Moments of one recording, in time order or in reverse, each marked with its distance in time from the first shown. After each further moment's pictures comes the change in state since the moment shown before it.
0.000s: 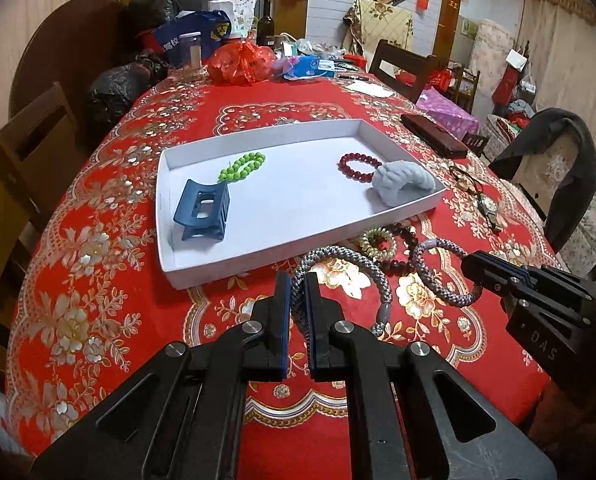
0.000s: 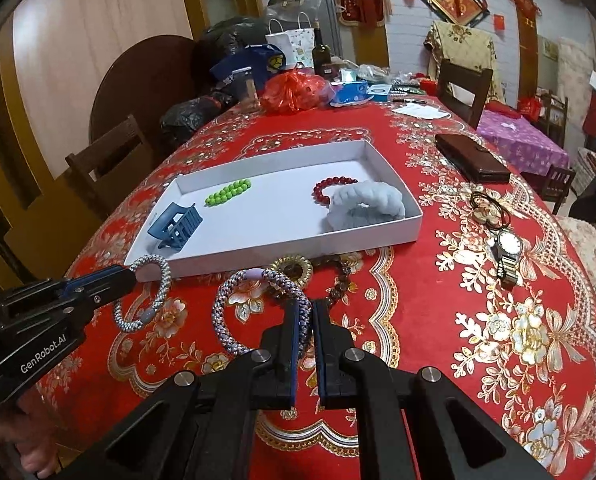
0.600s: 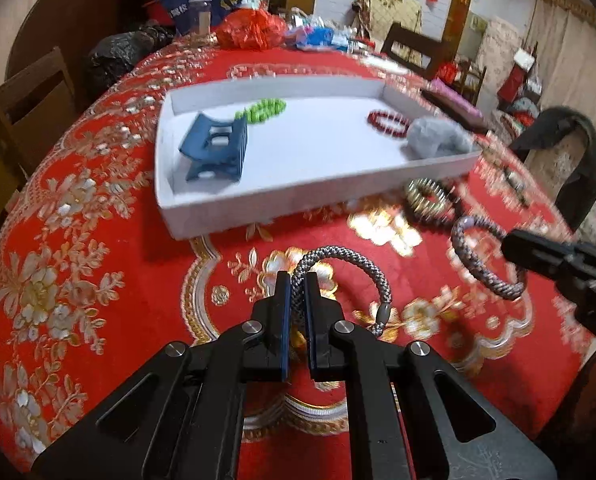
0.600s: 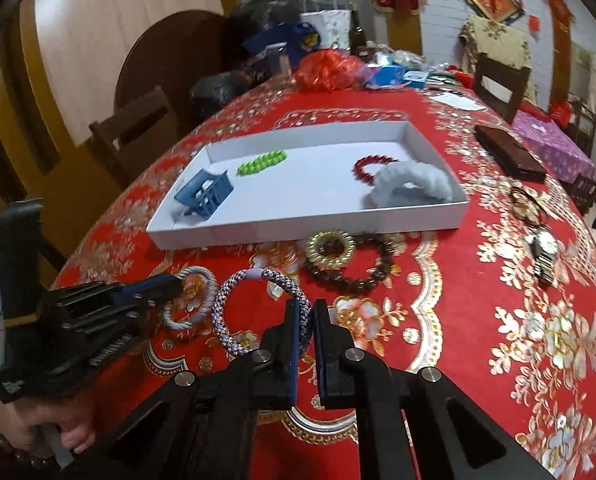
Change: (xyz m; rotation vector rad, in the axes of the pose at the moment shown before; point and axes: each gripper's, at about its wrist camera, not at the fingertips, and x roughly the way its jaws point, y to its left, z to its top) left arm 0.040 0.032 -0.037 -0.055 0.043 -0.034; right arm 0.013 0.013 -0.010 -0.061 0.064 0.082
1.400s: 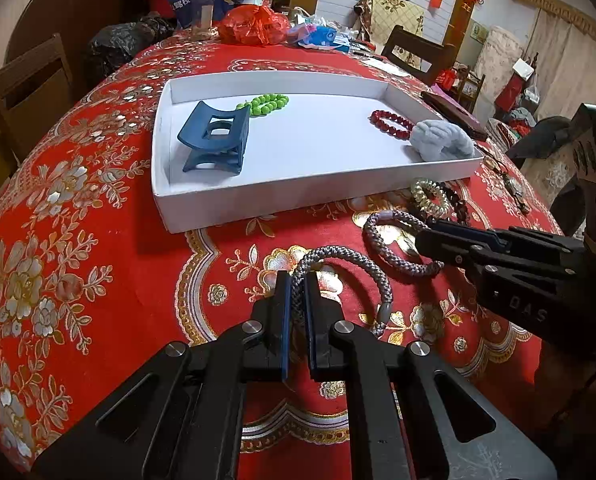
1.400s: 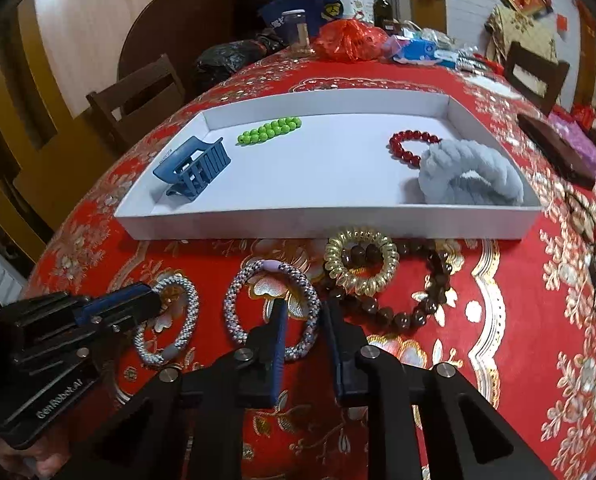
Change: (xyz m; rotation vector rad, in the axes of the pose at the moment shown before) left arm 0.014 0.006 -0.005 -0.025 0.014 -0.026; right arm 0.078 0.007 0.014 -0.091 0.097 0.027
